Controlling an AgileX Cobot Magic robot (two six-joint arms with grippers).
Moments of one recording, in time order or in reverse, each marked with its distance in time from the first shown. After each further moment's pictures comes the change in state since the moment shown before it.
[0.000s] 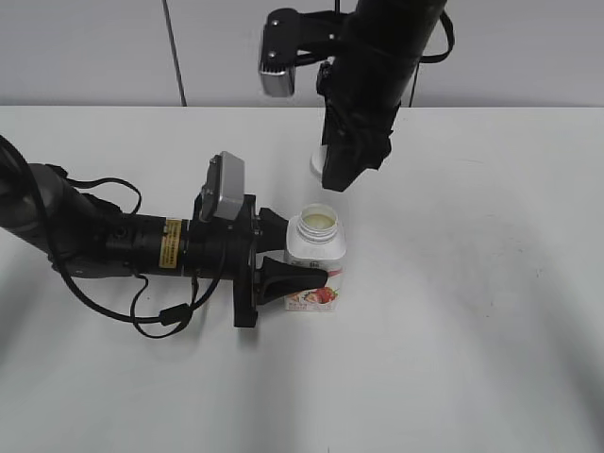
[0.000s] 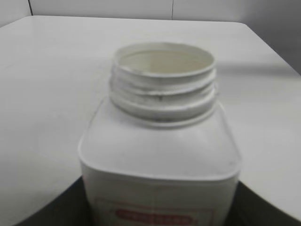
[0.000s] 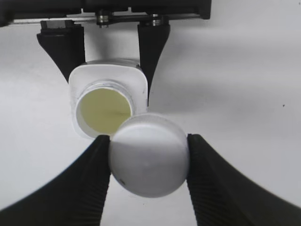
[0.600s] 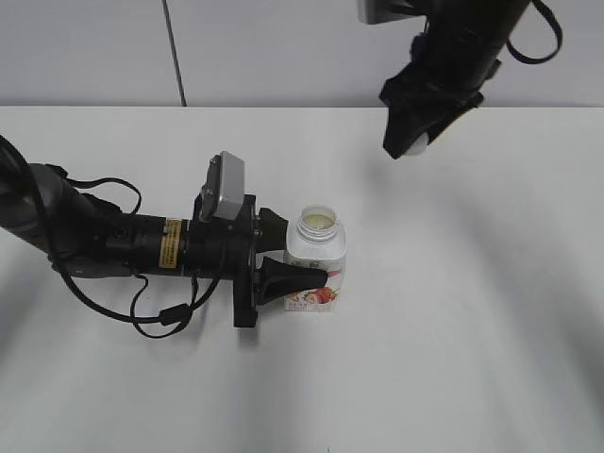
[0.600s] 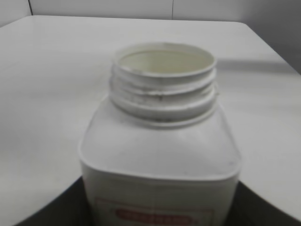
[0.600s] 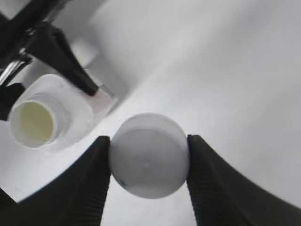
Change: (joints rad) left arm 0.000 0.000 0.000 0.000 0.001 0.001; right arm -0.188 -0.020 0.012 0.035 -0.001 0.694
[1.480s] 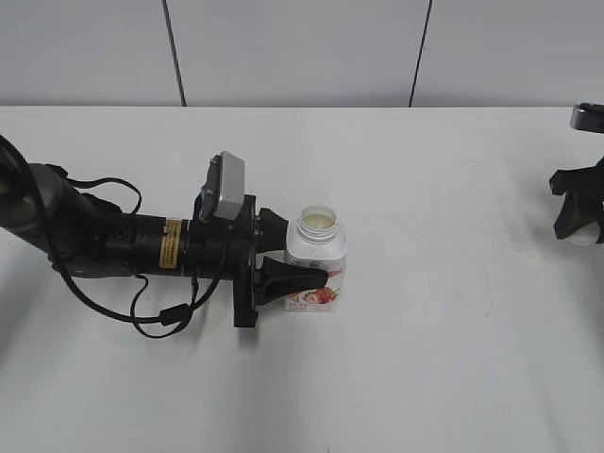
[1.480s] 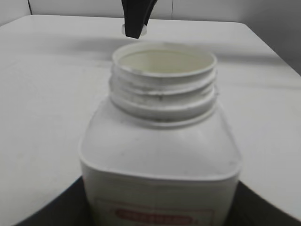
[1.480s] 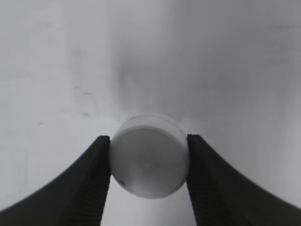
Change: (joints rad) left arm 0.000 0.000 0.000 0.002 0.000 -0.005; right arm -0.514 -0.035 0.535 -0.003 -0.437 0.195
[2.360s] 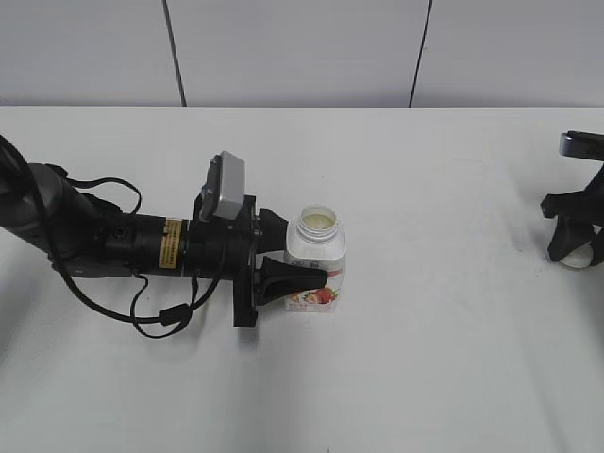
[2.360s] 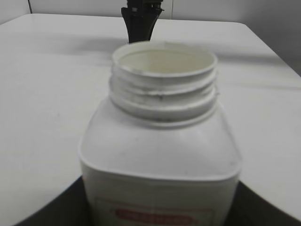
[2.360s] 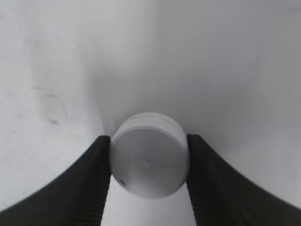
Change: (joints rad) left arm 0.000 0.000 0.000 0.007 0.001 -0.012; right arm 0.000 0.079 0.002 -0.053 -0.028 0.026
